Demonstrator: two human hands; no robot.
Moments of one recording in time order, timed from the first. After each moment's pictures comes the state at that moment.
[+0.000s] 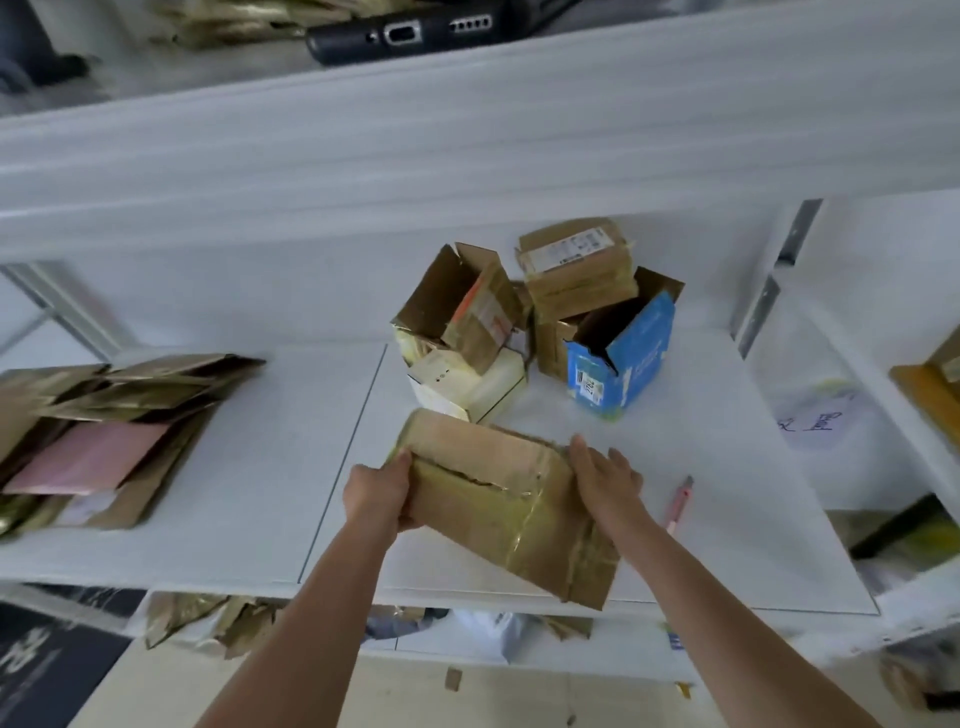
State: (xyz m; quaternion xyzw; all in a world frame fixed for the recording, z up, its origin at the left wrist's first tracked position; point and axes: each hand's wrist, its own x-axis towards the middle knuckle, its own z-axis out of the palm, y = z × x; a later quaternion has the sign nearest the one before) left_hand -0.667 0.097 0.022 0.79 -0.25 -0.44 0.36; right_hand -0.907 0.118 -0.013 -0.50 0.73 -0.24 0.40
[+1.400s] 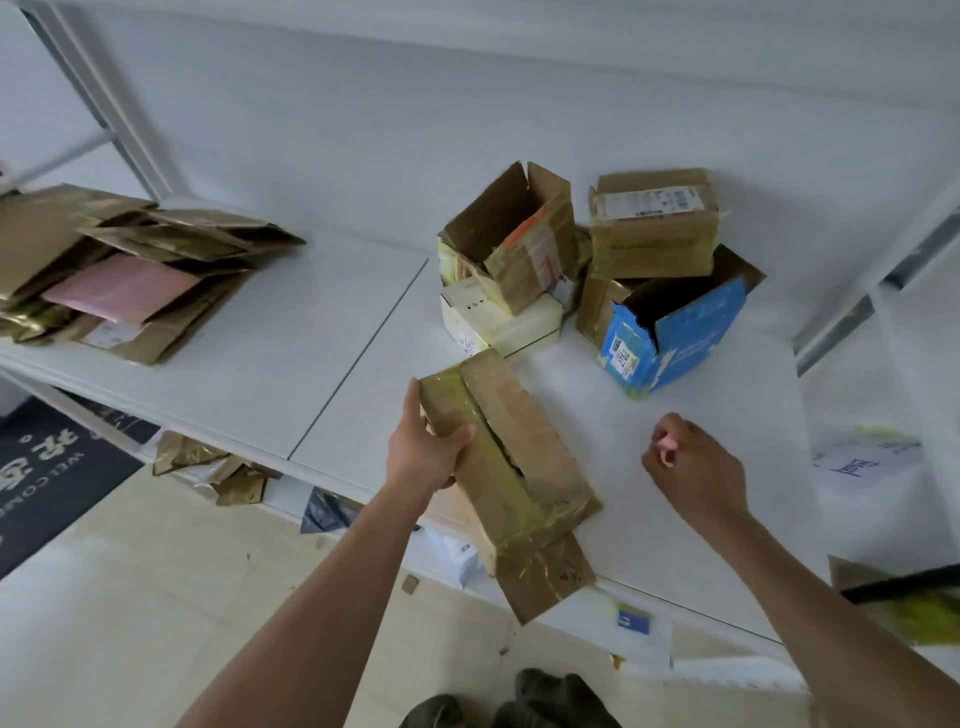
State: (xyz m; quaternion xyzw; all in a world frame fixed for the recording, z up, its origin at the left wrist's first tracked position) left_hand -0.719 0.145 -0.005 0.73 -0.29 -0.47 0.41; right_hand -1.014 0.102 -0.040 -0.72 0.66 -0.18 0.08
